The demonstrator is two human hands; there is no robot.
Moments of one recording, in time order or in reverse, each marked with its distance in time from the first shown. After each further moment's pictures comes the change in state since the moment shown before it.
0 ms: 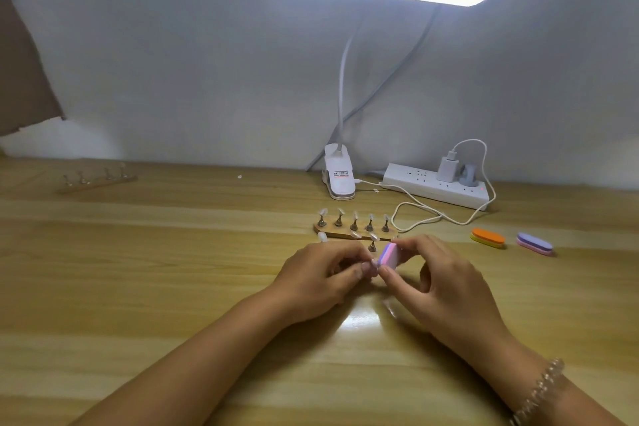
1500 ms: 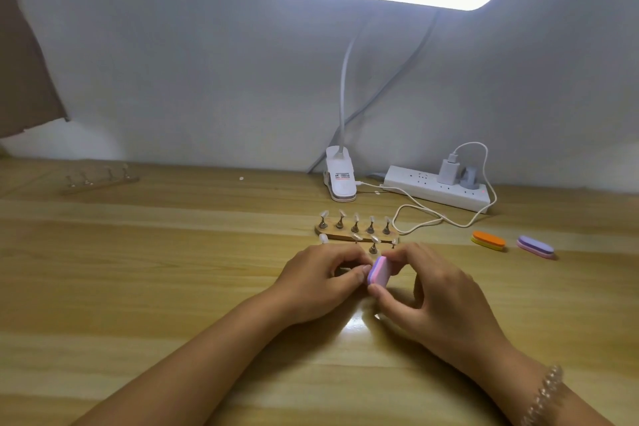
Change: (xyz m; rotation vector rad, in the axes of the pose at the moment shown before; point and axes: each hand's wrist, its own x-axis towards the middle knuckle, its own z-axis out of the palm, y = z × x) left_hand 0.001 0.001 0.001 0.002 0.010 -0.028; right_hand -0.003 -0.007 -0.001 -0.040 -0.055 -0.062
